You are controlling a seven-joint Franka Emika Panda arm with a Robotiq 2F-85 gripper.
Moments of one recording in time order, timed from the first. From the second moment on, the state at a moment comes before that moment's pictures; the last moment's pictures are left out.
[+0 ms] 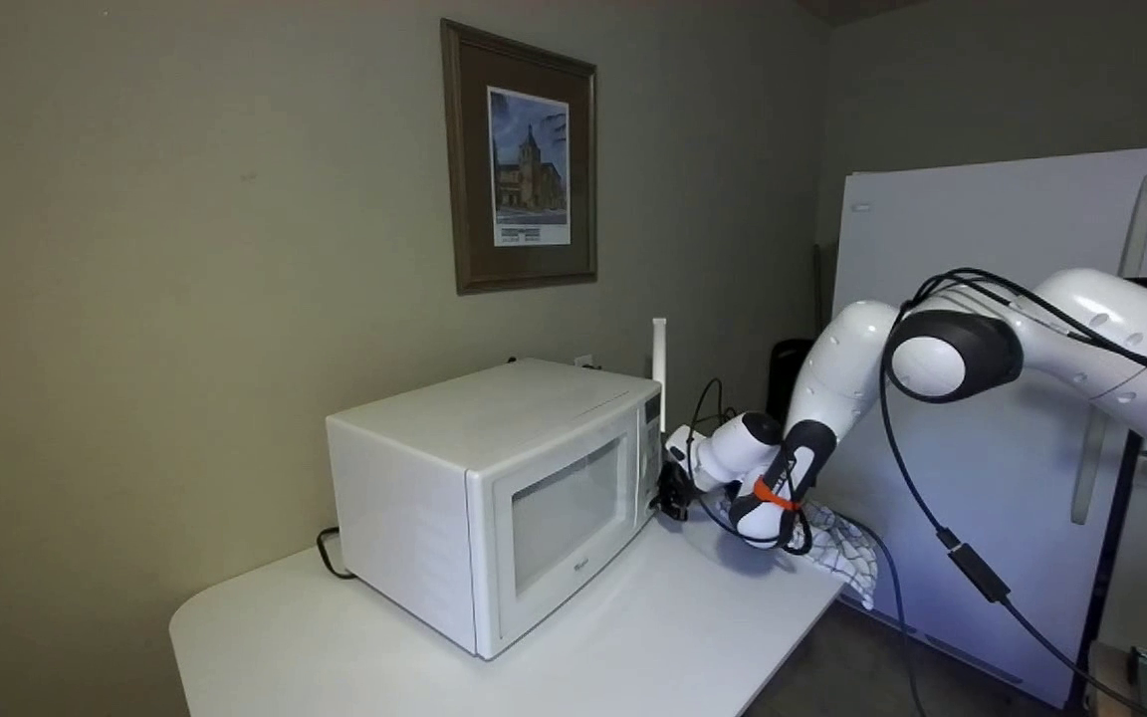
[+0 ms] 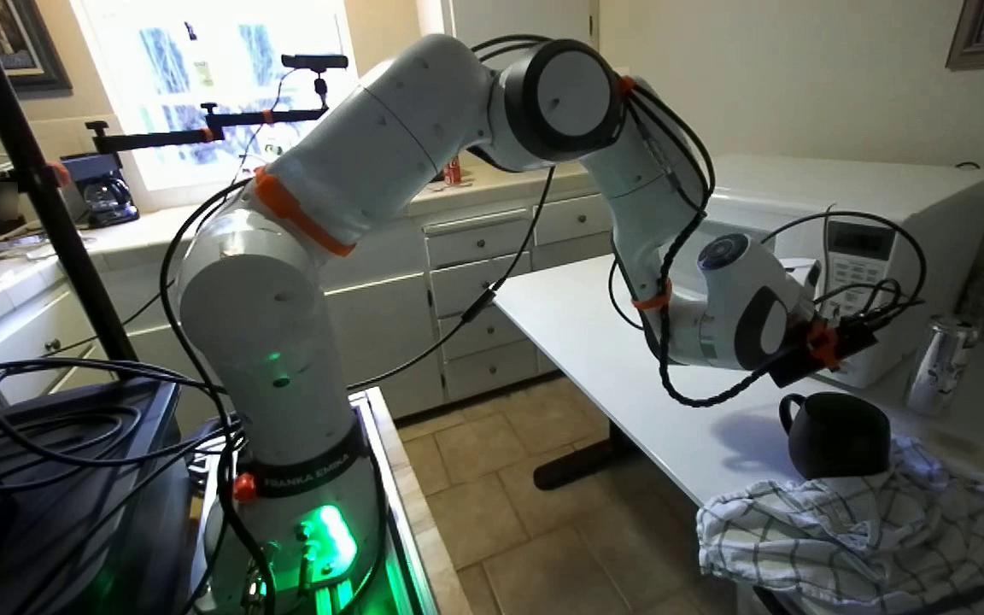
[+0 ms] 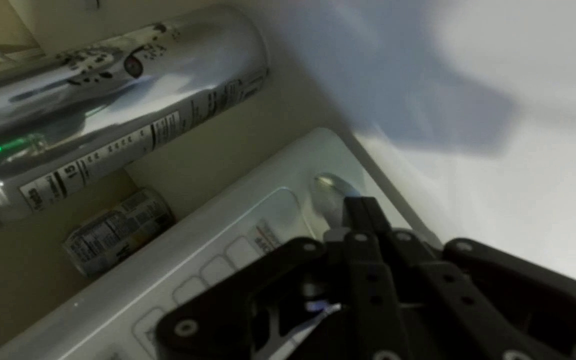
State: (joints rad) arm 0.03 0.96 -0.27 -1.70 -0.33 3.49 -0.67
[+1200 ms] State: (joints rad) arm -0.05 0.67 -0.22 -2.05 -0.62 3.47 -0.57
